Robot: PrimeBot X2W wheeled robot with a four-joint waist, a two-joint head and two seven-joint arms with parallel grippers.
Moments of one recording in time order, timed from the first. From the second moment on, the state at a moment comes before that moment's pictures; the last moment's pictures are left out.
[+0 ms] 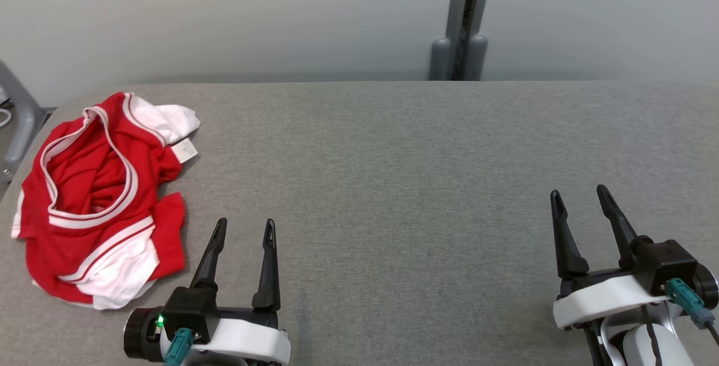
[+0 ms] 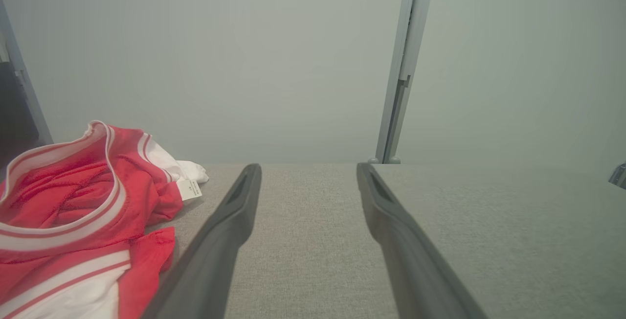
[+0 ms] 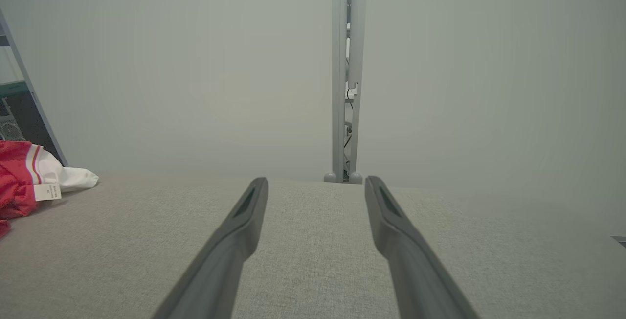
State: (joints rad) left arm -0.03 0.05 -0.26 0.11 -0.21 0.18 -0.26; right arm -0.15 -0.05 0.04 0.25 0.11 0.13 -0.26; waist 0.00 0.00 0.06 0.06
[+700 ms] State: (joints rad) left arm -0.01 0.05 -0.24 0.11 -0.22 0.19 -0.26; right arm -0.14 -0.05 0.08 0.25 0.11 0.13 -0.26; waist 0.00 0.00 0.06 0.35
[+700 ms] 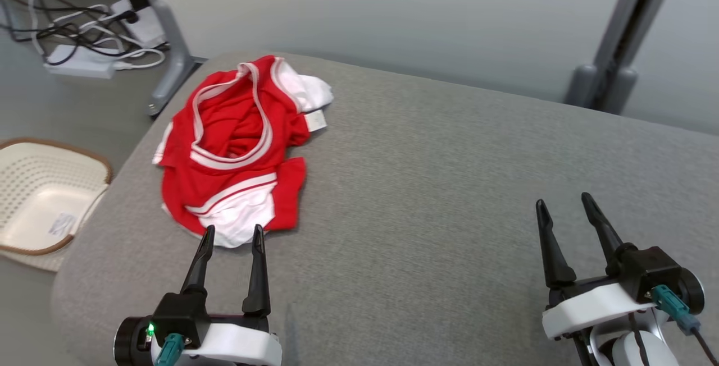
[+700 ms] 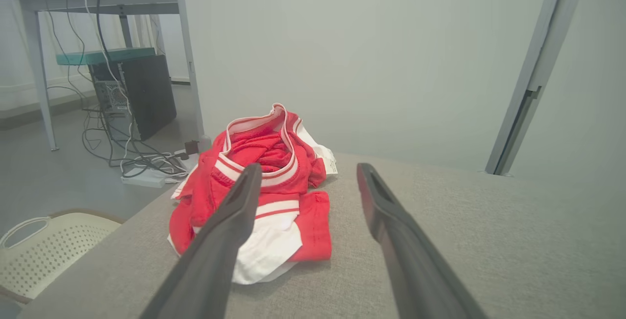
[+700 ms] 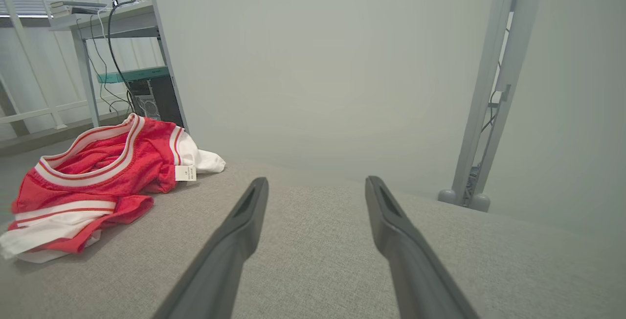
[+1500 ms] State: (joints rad) left arm 0.04 0.05 -0.19 0.08 -0.21 0.19 -0.26; right arm -0.14 -0.05 0.17 0.28 0.14 0.13 -0.26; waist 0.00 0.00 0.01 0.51
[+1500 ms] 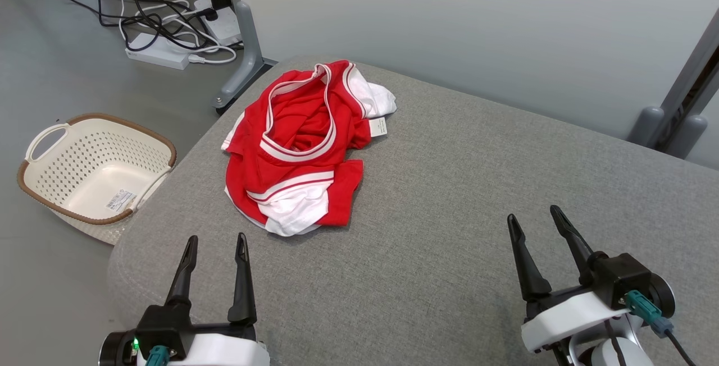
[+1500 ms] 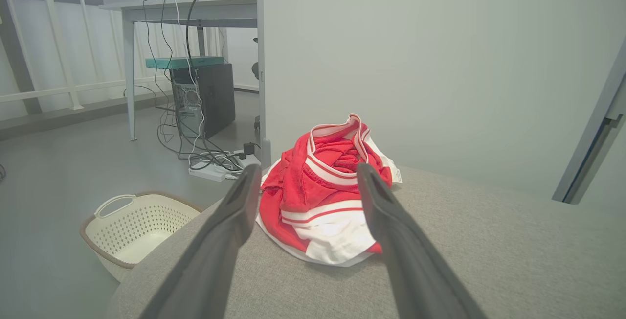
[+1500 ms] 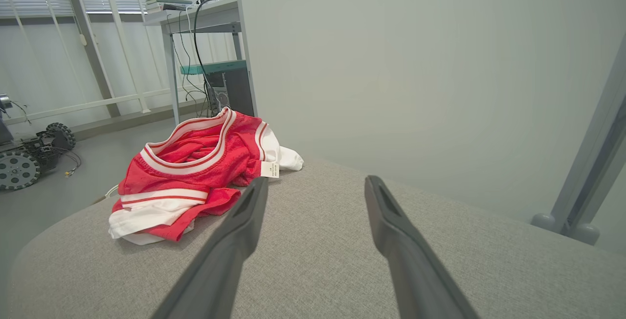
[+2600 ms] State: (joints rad) left arm -0.22 0.10 0.00 0.19 -0.21 0.02 -0.26; right arm -0.23 -0.07 0.14 0.17 0.01 0.13 -0.26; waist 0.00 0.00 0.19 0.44
